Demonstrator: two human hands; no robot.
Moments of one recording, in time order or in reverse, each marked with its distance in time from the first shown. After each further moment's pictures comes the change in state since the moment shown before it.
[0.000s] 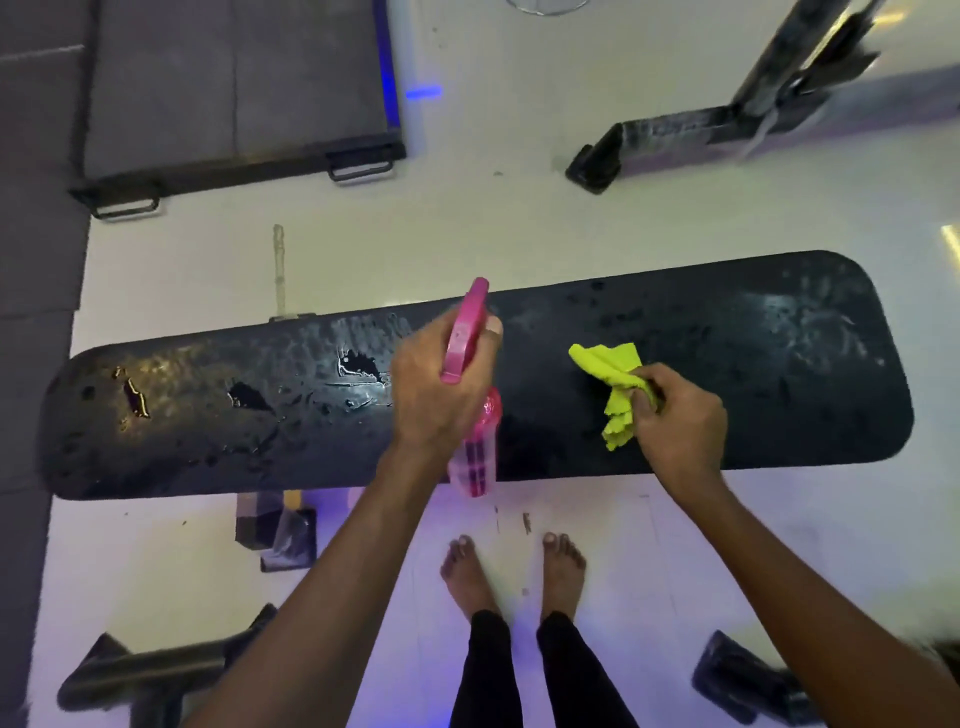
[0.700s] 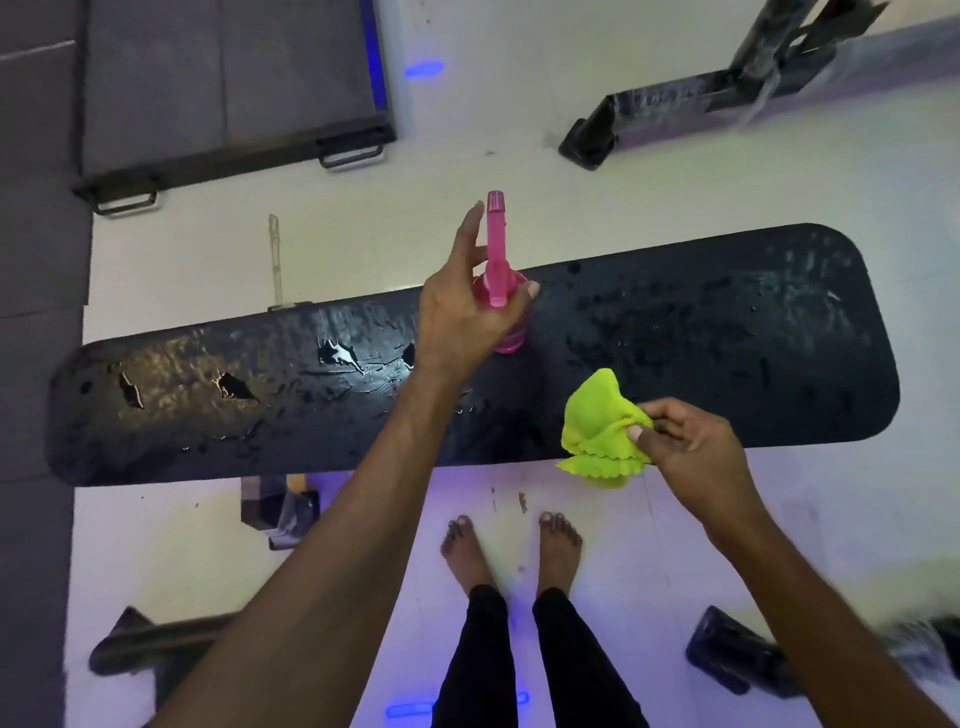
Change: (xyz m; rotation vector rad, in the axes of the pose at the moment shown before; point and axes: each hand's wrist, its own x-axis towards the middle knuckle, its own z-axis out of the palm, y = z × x) left_hand 0.041 0.025 0.059 0.120 -0.134 0.023; right_hand -0.034 0.026 -0.063 0.568 -0.349 0.200
